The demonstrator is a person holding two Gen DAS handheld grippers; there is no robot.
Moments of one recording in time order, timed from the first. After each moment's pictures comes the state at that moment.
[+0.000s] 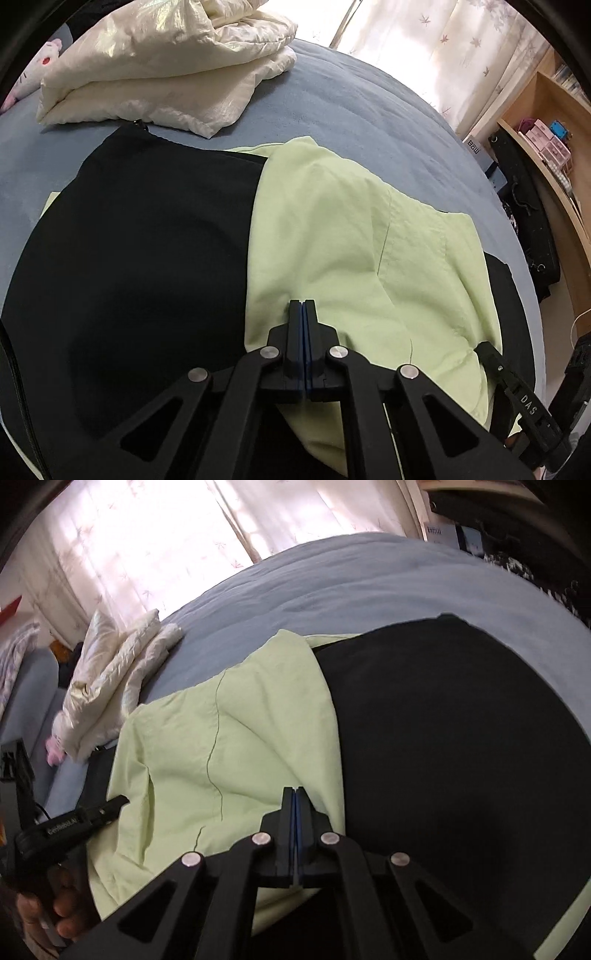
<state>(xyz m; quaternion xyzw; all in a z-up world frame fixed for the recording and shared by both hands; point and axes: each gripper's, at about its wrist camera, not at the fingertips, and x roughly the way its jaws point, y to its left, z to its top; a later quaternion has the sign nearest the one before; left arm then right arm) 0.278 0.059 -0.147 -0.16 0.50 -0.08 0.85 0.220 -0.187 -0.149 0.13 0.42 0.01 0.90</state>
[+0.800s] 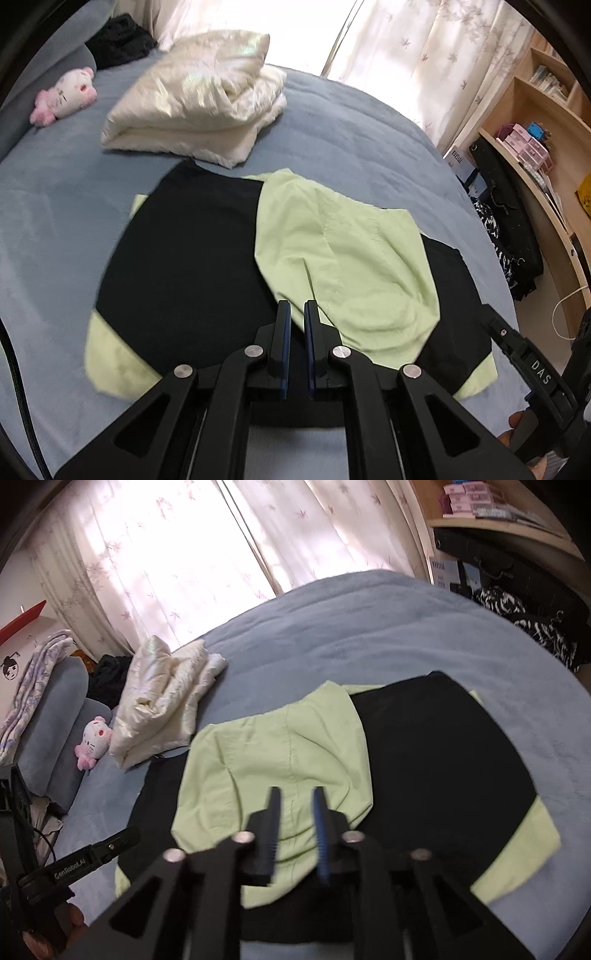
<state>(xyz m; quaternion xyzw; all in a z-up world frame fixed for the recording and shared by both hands) 0.163 0.067 -0.037 -0.15 0.46 -0.07 0.87 0.135 -0.163 -0.044 0.16 0.37 0.03 0.92</state>
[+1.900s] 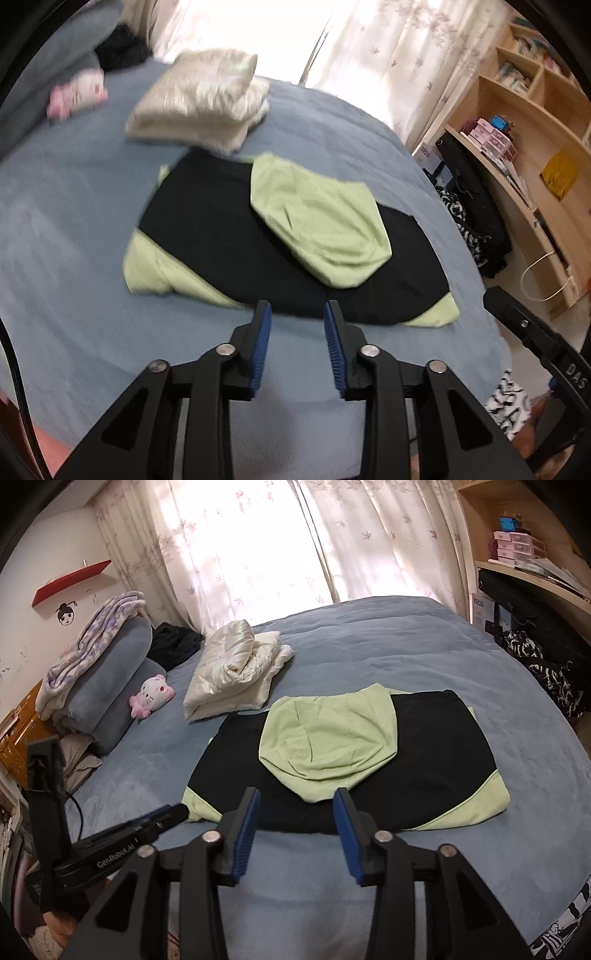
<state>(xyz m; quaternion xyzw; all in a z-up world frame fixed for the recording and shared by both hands) 0.034 0.085 -0.014 -0.17 0.45 -0.12 0.87 0.009 -0.121 0.018 0.08 0.37 0.11 0.92</state>
